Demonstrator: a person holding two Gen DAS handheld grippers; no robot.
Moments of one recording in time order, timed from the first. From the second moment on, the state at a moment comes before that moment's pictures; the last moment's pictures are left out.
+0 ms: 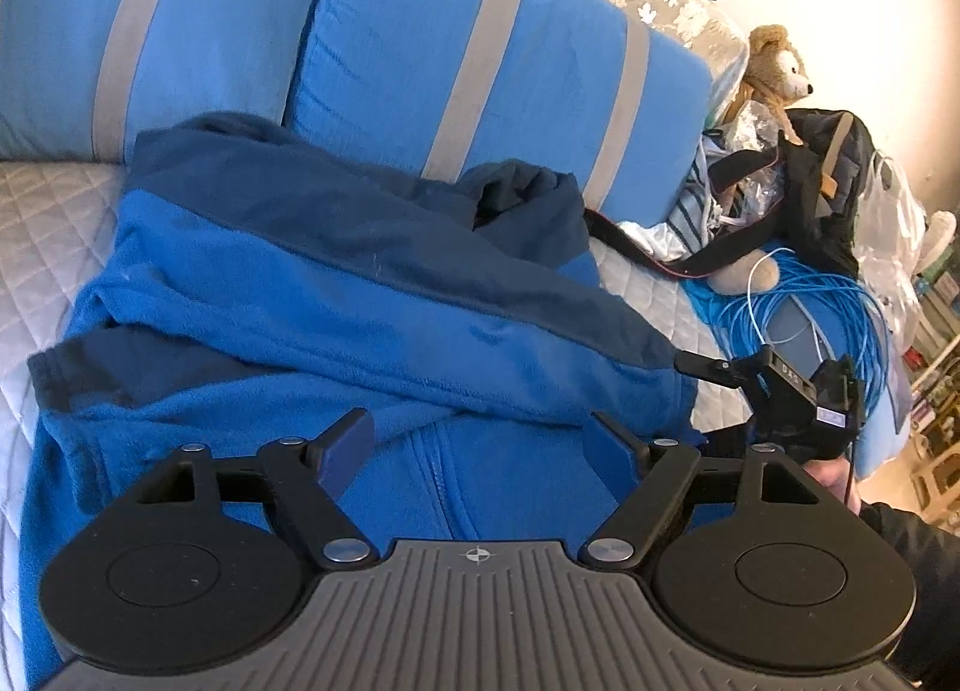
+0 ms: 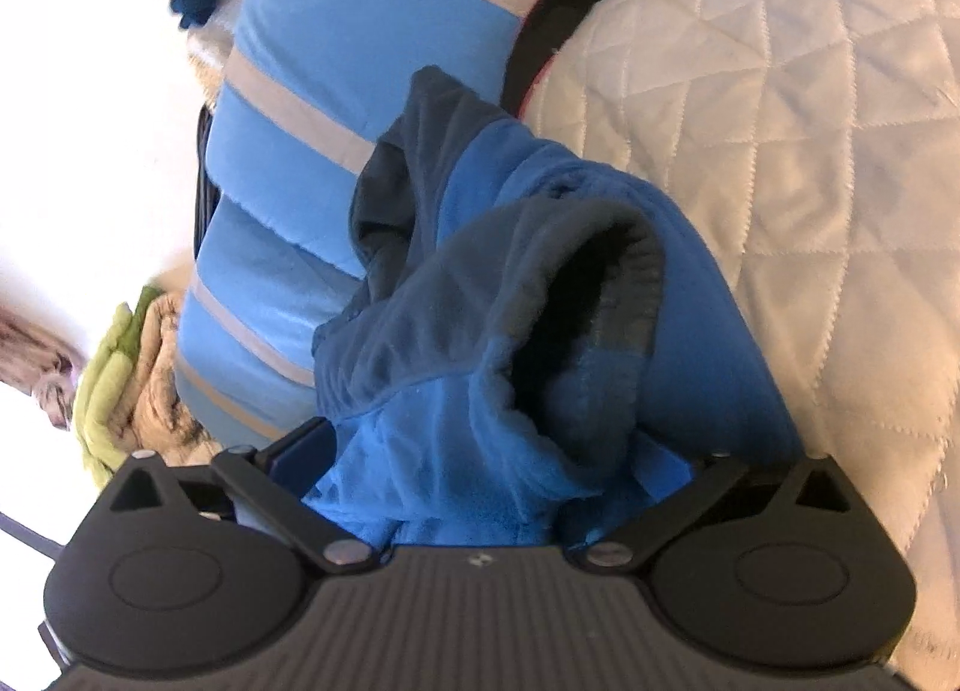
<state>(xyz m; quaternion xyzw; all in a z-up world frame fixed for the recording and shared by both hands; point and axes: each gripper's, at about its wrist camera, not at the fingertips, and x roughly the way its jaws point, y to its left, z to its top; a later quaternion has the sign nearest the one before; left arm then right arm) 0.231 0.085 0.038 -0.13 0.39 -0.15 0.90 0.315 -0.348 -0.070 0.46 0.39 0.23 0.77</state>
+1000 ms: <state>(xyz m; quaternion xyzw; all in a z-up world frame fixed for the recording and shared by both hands) 0.216 0.130 0.016 -0.02 0.37 -0.11 0.92 0.319 -0.354 -0.004 0.44 0.36 0.24 0.79</state>
